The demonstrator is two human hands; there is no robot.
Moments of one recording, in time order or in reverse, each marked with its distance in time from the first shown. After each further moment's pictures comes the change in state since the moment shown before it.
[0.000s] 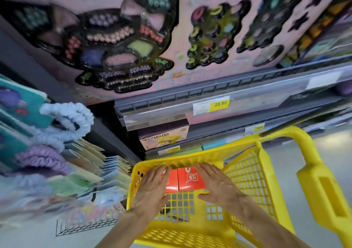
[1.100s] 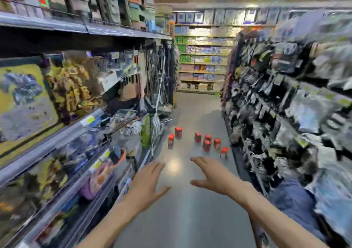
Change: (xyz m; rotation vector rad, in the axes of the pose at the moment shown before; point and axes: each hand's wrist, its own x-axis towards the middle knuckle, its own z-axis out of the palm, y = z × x) left_hand 0.058 0.781 -0.406 -0.092 0.294 1.231; right_hand -0.815 0.208 -0.328 0.024 0.735 1.021
